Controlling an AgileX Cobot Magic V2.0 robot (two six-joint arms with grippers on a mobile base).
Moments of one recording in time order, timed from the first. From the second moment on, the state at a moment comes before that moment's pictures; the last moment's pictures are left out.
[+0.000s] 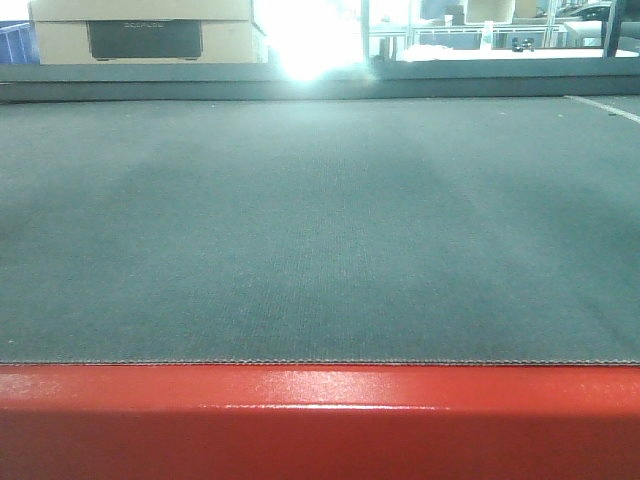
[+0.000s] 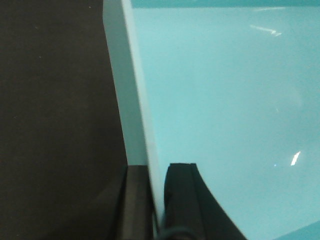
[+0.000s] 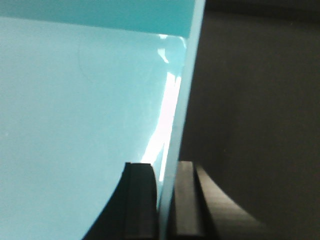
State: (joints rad) left arm -0.26 1.36 -1.67 0.05 0.94 -0.16; right arm 0.23 1.58 -1.84 0.16 0.92 -0.02
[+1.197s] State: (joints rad) left arm -0.26 1.72 -1.48 0.03 0.84 -0.14; right arm 0.19 1.70 -1.35 0.16 0.72 -0.02
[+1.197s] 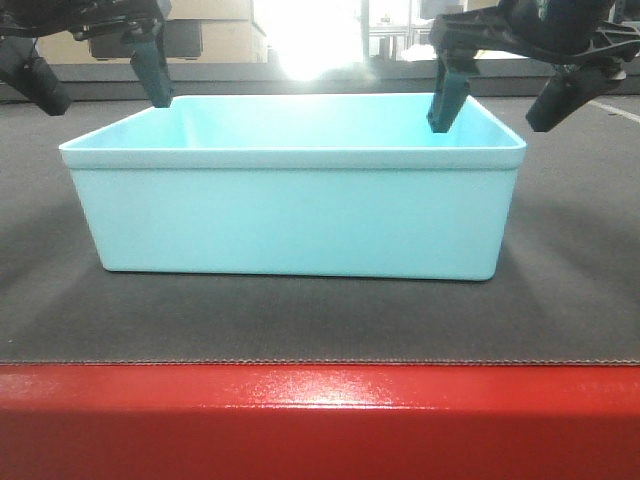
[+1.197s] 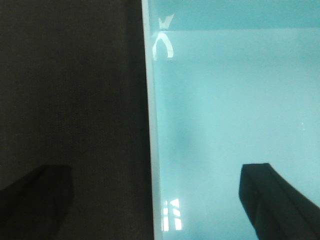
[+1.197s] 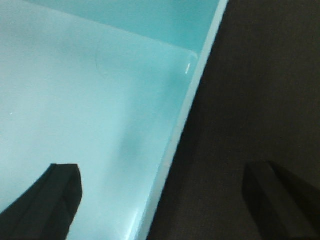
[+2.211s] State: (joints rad) left arm -0.26 1.12 -0.79 0.16 0.61 -0.14; right arm -0.01 1.11 -0.75 0.09 0.53 -0.02
